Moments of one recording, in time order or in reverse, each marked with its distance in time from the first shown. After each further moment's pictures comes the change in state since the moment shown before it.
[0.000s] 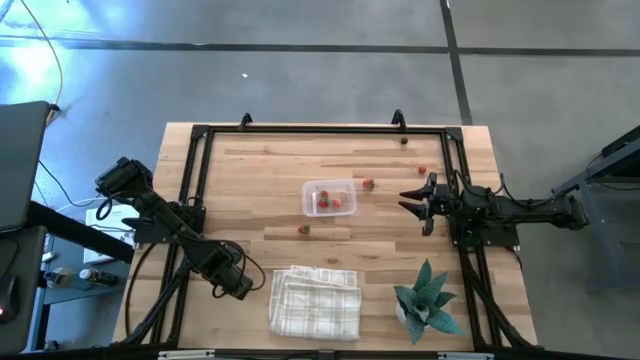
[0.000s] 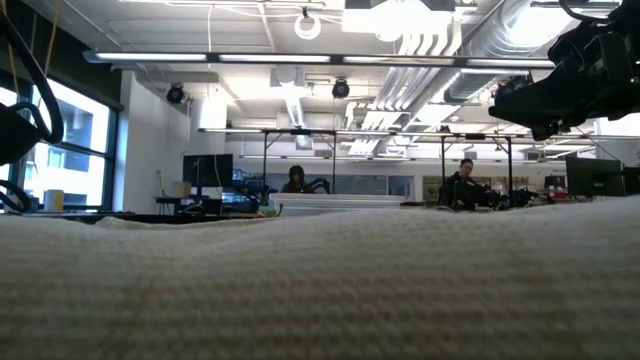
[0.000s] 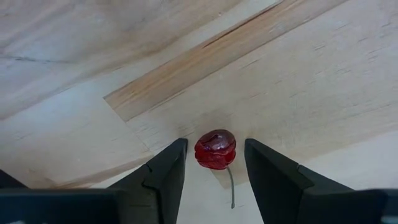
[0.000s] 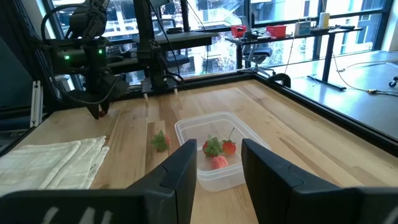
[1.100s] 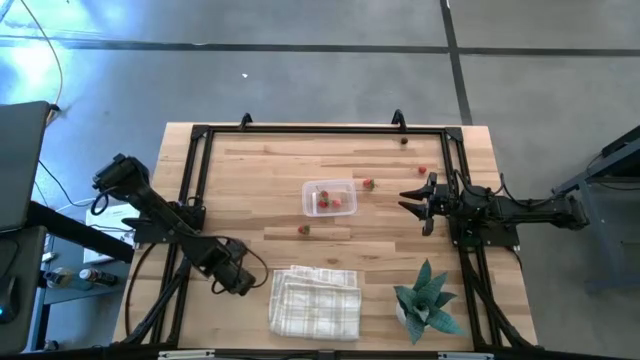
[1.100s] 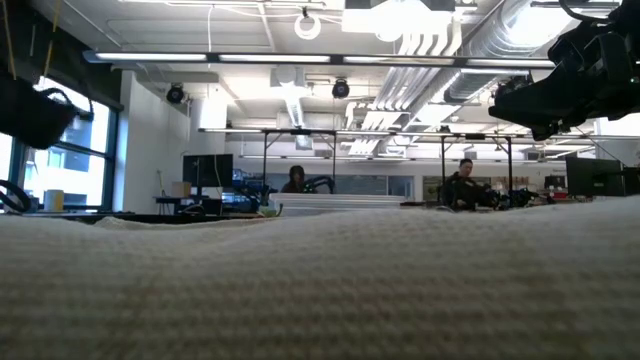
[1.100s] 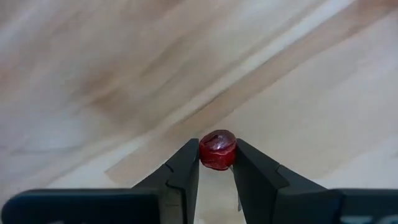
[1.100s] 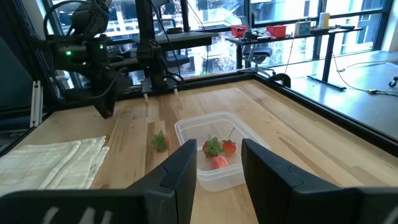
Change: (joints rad) left arm 0.004 -0.077 -0.005 -0.004 -0.174 0.128; right arm 0.000 0.000 0.000 0.000 0.000 0.000
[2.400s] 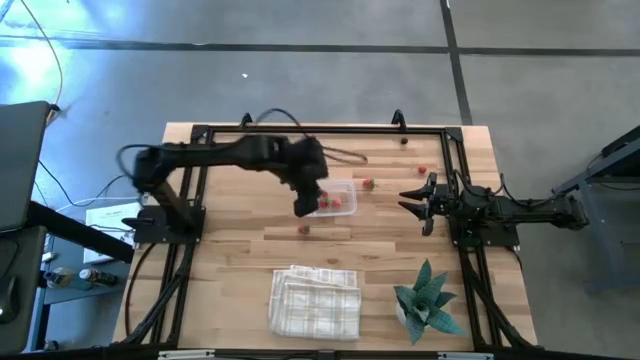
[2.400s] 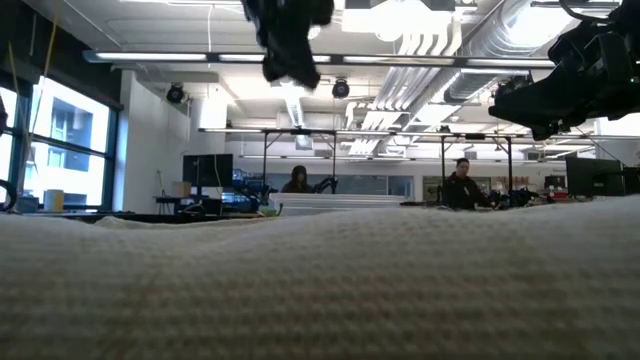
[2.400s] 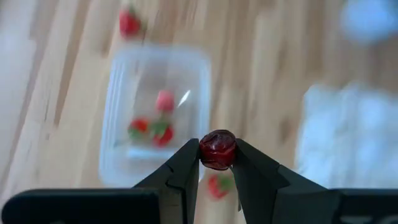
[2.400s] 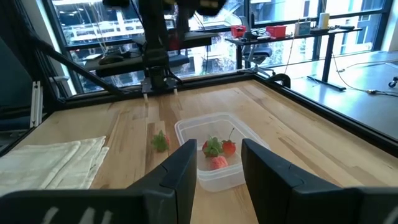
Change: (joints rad) left arm 0.862 0.262 0.924 -0.266 0.109 1.618; right arm 0.000 -0.001 0.000 0.000 0.000 0.000
